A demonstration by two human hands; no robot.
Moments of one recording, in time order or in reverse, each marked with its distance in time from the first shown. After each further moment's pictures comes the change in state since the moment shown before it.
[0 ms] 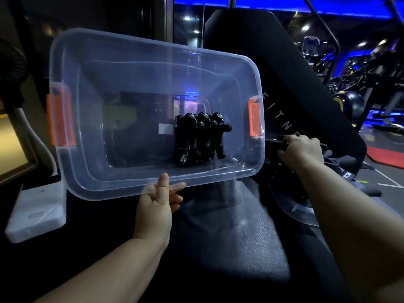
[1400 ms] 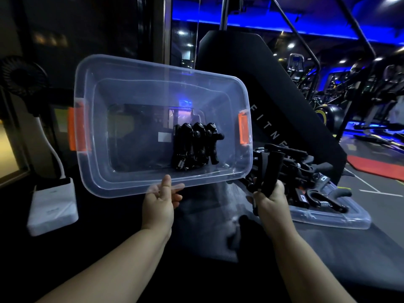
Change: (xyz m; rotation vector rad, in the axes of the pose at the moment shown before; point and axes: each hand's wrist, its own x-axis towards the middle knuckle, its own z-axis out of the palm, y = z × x) left_hand -0.008 0.010 0.002 -0.057 -0.015 -0.024; right_hand -0.170 -0.034 -0.005 1.207 -0.061 0.126
